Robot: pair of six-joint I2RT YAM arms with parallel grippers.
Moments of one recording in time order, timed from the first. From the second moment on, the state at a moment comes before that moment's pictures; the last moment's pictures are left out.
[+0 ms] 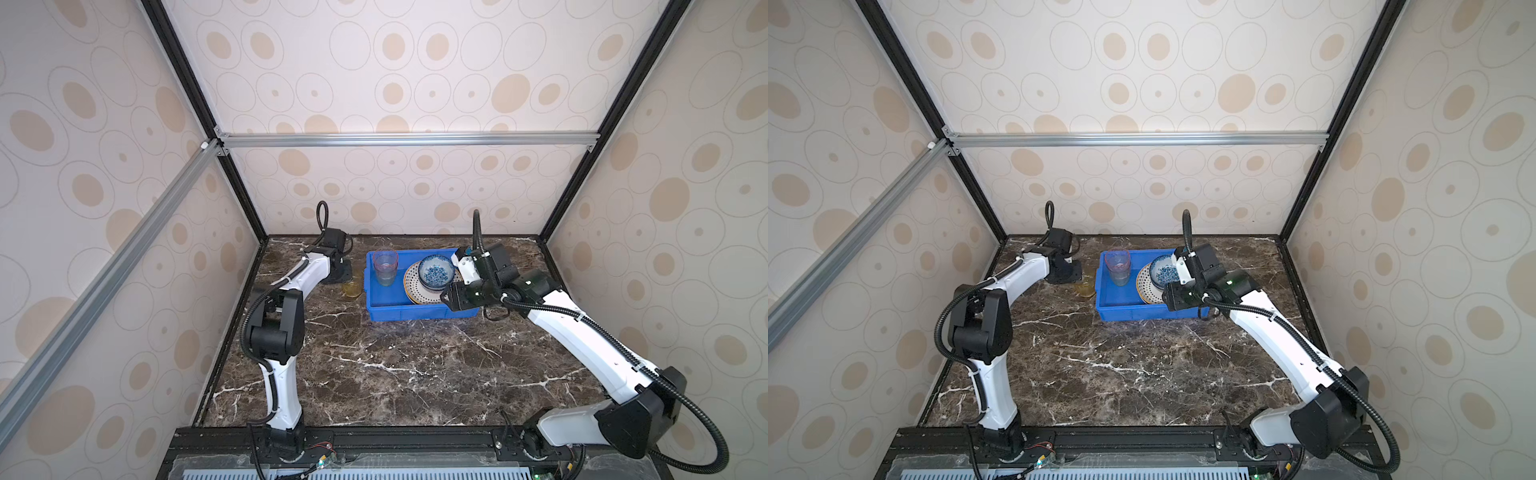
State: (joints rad) left arm -0.18 2.00 1.59 -0.68 -0.09 -0.30; right arm 0.53 1.37 1.35 -0.87 -0.11 0.28
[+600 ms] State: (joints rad) left arm -0.18 1.99 1.59 -0.69 -0.10 -0.30; right arm 0.53 1.34 1.34 -0.87 -0.10 0.28
